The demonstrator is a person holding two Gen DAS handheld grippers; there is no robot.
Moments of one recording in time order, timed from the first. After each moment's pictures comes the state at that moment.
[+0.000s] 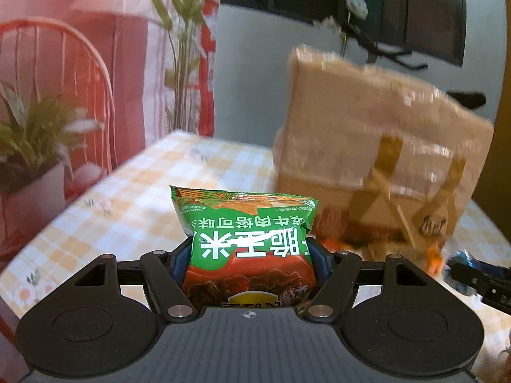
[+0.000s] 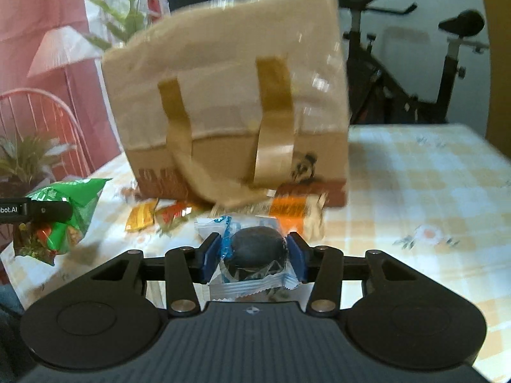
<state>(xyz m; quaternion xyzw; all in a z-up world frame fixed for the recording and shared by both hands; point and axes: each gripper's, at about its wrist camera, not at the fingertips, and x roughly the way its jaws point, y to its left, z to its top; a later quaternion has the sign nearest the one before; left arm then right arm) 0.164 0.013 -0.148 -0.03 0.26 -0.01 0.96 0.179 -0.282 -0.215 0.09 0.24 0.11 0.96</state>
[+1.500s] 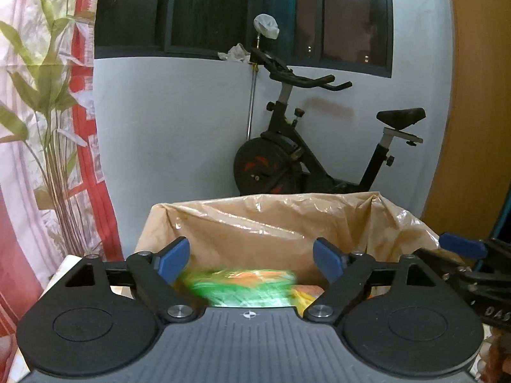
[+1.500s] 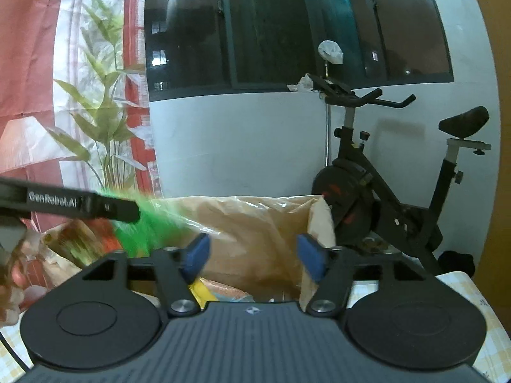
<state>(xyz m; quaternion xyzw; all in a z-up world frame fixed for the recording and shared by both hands) 0.365 -0.084 -0.042 0.02 0.22 -0.17 0.96 0.311 -0.319 -0.087 0.08 0.11 0.08 0.99</state>
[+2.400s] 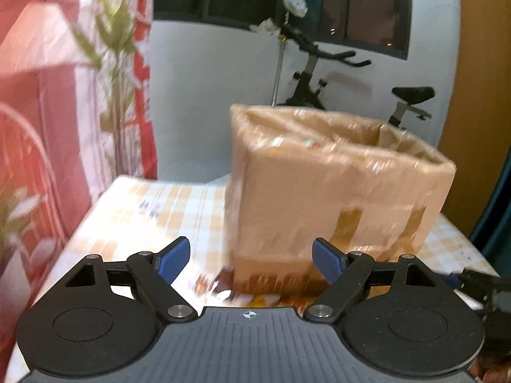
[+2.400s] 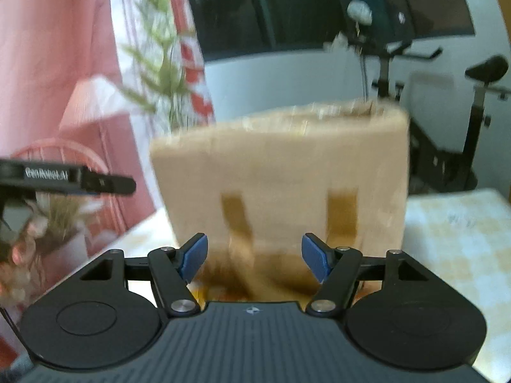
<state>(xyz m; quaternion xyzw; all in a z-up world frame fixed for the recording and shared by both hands) 0.226 0.013 -0.088 0.00 0.27 -0.12 0.95 0.205 -0.242 -0.153 0.10 0.20 0.17 0.96</state>
